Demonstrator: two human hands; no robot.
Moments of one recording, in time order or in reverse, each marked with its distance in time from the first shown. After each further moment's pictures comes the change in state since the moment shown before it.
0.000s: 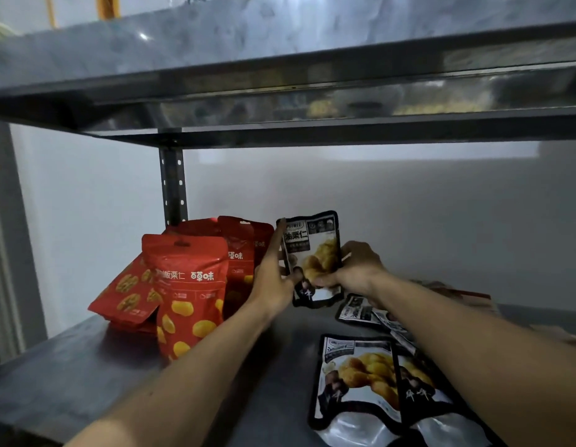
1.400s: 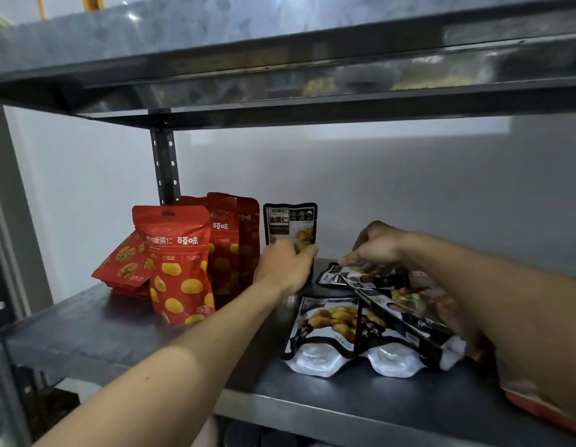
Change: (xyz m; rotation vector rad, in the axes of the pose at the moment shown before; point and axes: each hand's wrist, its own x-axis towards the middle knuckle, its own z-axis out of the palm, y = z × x) left_hand -0.046 0.058 0.029 0.406 -0.038 -0.189; right_hand -0.028 0.022 -0.062 -0.359 -0.218 0.084
